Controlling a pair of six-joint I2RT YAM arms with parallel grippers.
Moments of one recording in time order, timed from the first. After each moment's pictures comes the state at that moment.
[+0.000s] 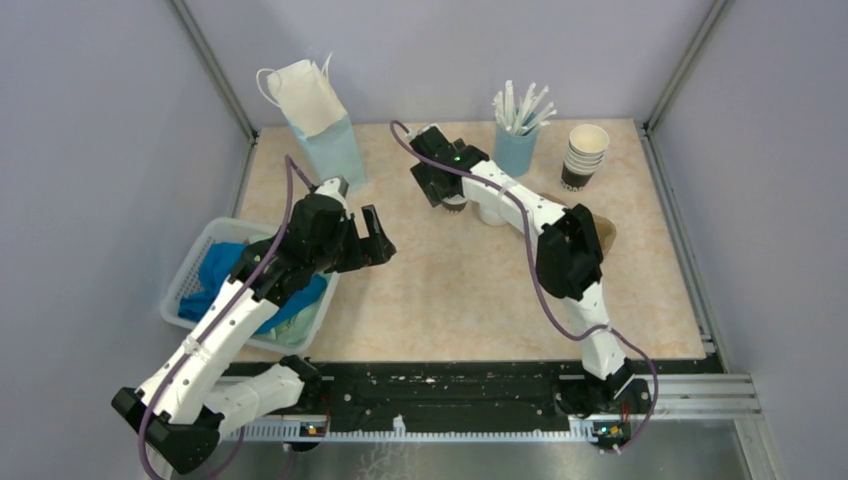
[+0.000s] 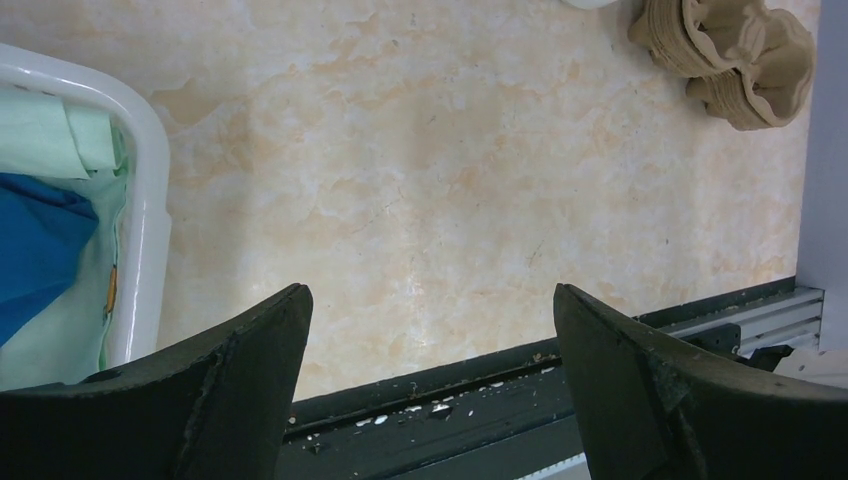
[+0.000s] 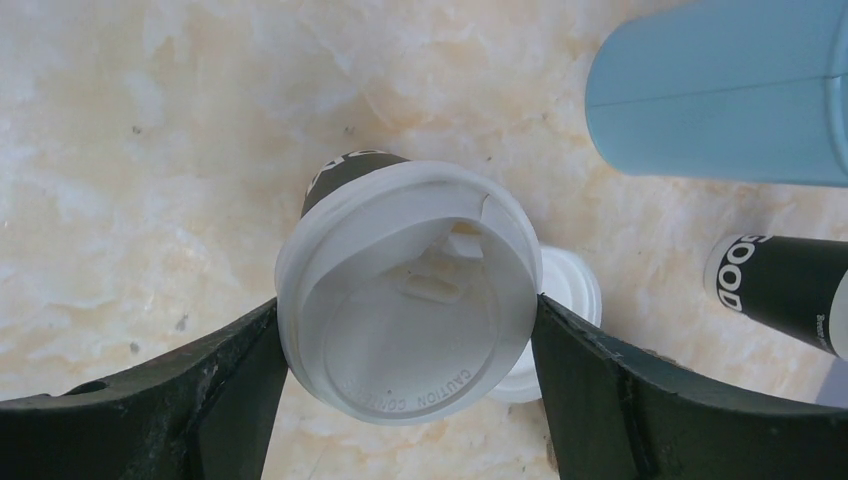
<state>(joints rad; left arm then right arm) -0.58 0.97 1.14 -0.87 -0.07 -0.67 0.74 2.19 2.04 -0.79 0.48 0.02</state>
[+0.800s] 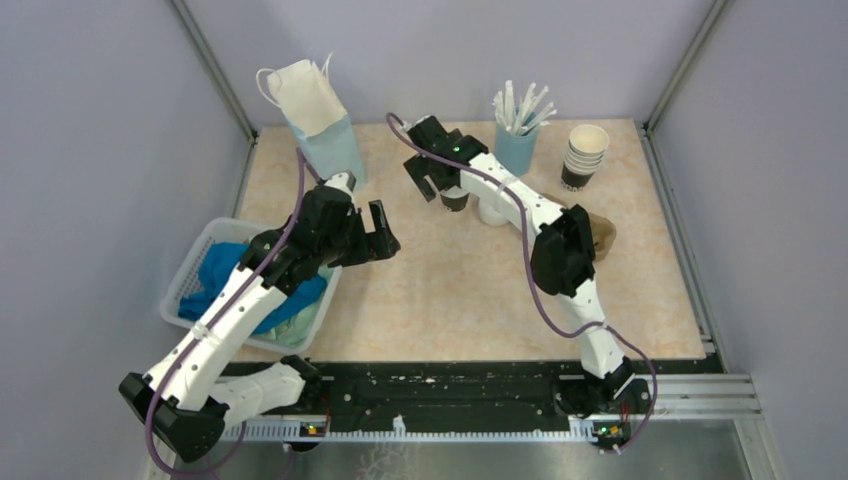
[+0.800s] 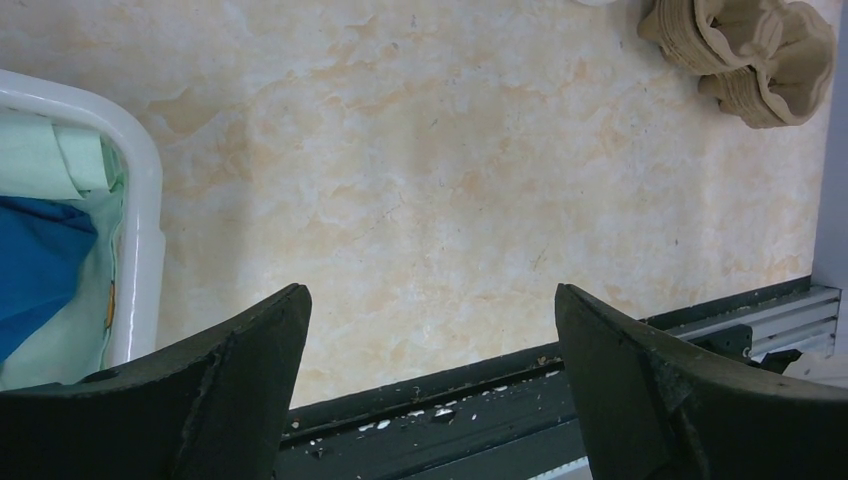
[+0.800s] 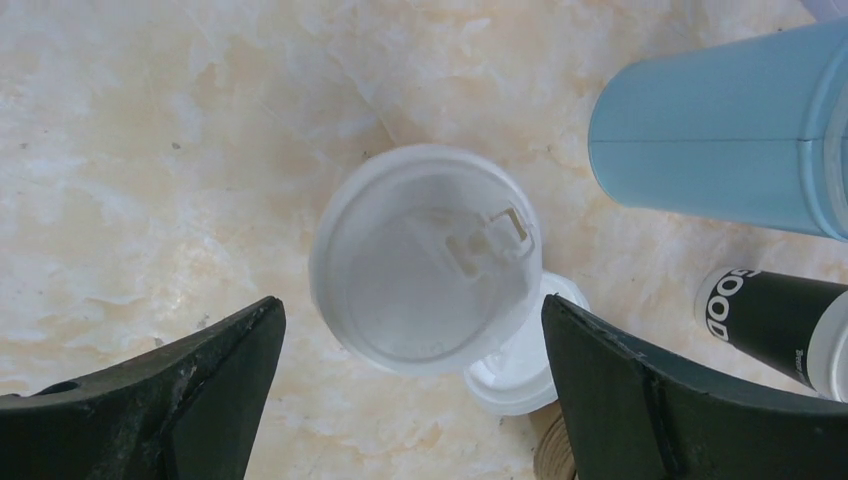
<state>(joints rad) -0.58 1.04 1.18 -0.87 -0.07 -0.65 0.72 2.29 2.24 -0.89 0.43 -0.02</state>
